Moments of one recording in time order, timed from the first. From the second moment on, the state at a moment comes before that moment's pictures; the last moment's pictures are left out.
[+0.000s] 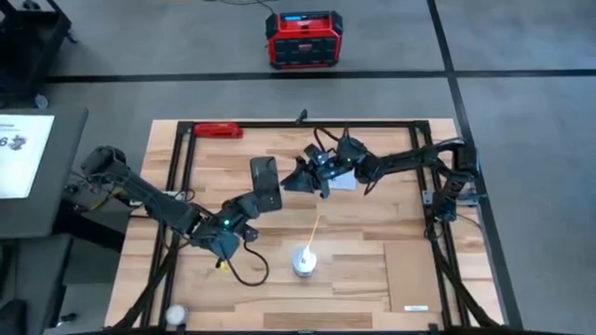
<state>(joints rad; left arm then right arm) -0.54 1.31 0.95 -0.32 -1.31 1.39 -0.24 1.77 1.00 0.94 -0.63 0.71</state>
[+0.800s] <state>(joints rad) -0.53 1.31 0.95 -0.30 -1.31 1.40 -0.26 1.87 1.05 0.98 -0.60 0.75</state>
